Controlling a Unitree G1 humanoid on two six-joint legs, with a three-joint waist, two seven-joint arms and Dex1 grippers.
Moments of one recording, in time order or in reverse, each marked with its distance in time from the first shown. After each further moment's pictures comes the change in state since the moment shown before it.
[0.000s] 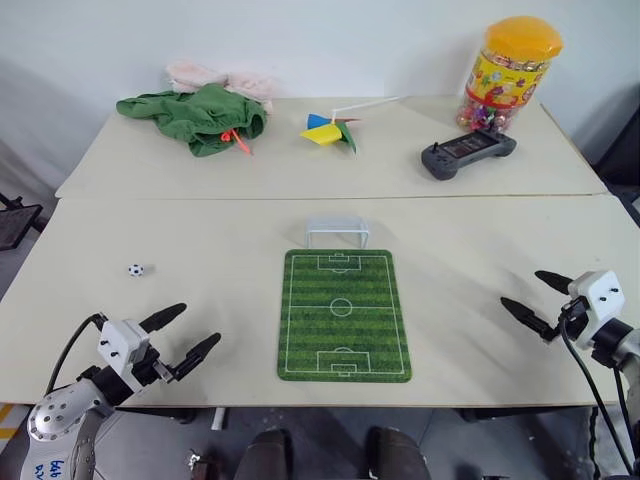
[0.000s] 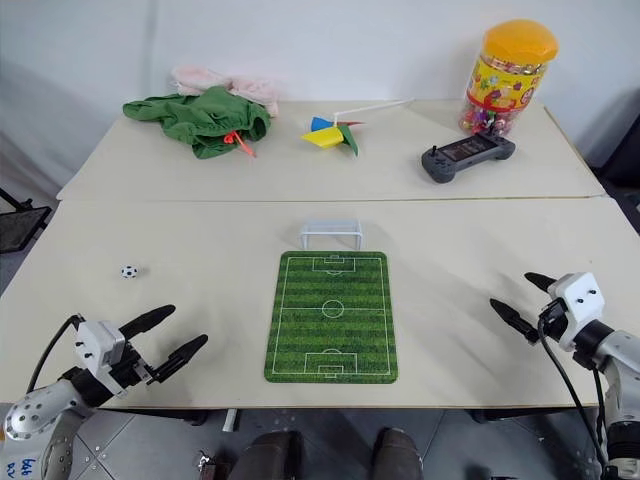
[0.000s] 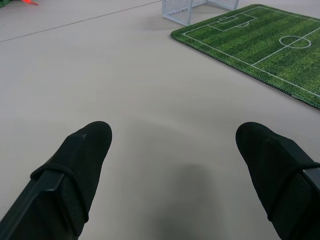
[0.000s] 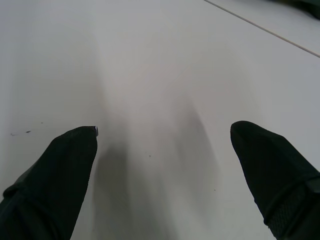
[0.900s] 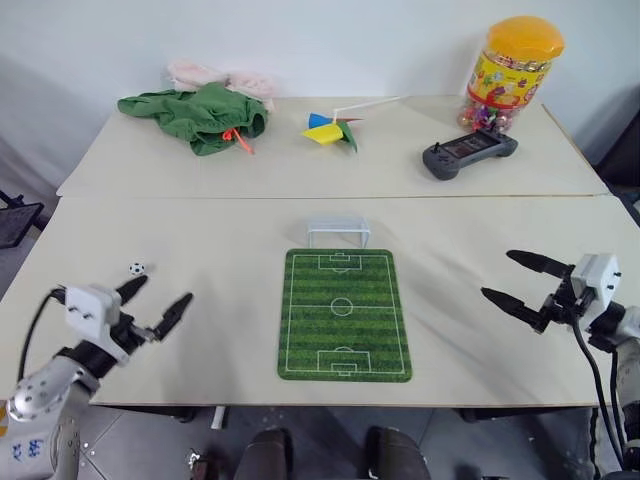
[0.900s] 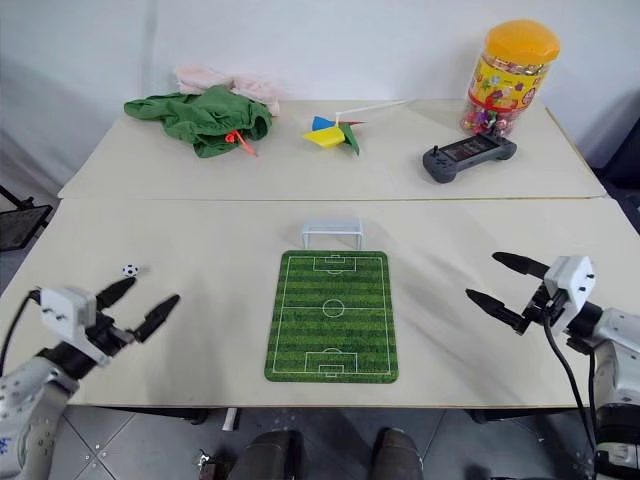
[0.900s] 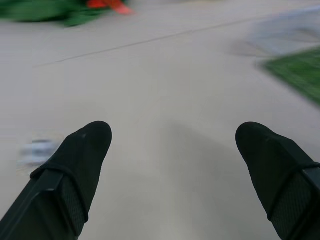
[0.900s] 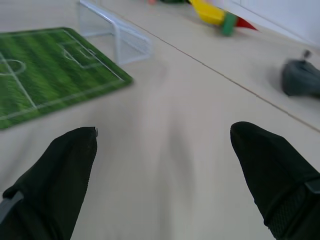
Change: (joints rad) left arm -0.120 0.017 0.145 -0.174 -0.015 0.354 0.351; right arm -0.104 0.016 0.036 -0.120 0.156 0.020 0.279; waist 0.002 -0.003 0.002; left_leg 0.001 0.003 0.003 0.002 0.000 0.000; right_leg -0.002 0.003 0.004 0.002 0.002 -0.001
